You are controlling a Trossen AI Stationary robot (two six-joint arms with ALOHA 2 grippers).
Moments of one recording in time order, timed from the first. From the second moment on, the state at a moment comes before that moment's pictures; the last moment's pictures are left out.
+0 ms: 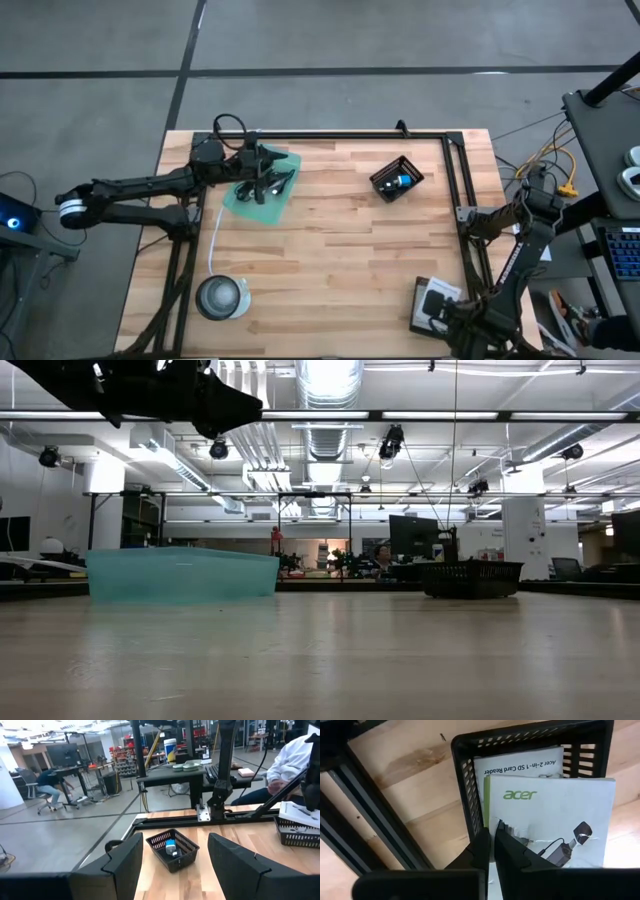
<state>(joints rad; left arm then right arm) 0.40 0.95 0.56 0.42 0.23 0.16 1.13 1.67 1.24 -1.16 0.01 -0.02</state>
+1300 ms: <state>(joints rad) 0.40 0.95 0.56 0.44 0.23 0.16 1.13 1.61 1.22 -1.12 0.39 0.16</state>
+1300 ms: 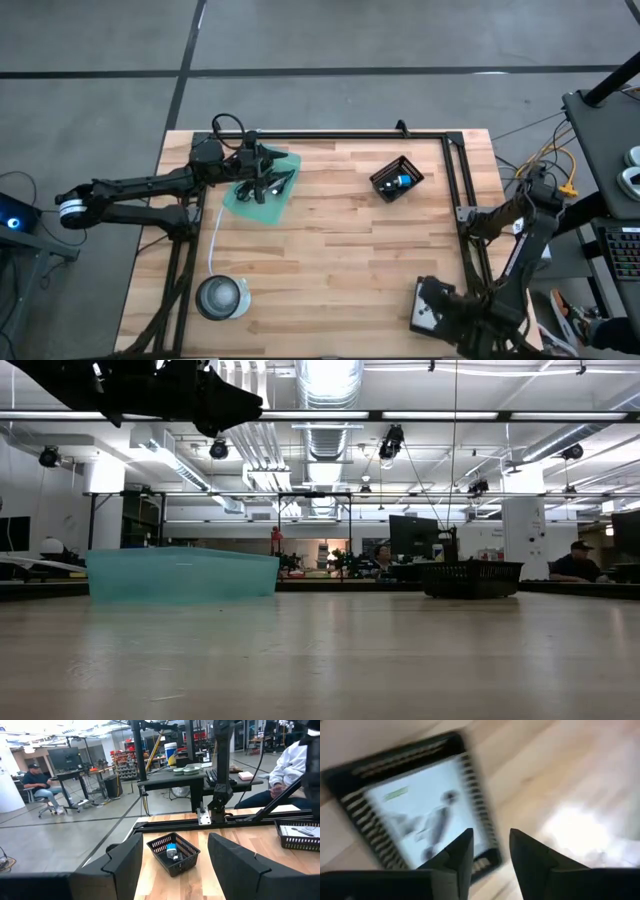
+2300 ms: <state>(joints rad) 0.40 0.95 0.56 0.44 0.23 0.16 0.29 0.73 0.37 0.26 0.20 -0.30</state>
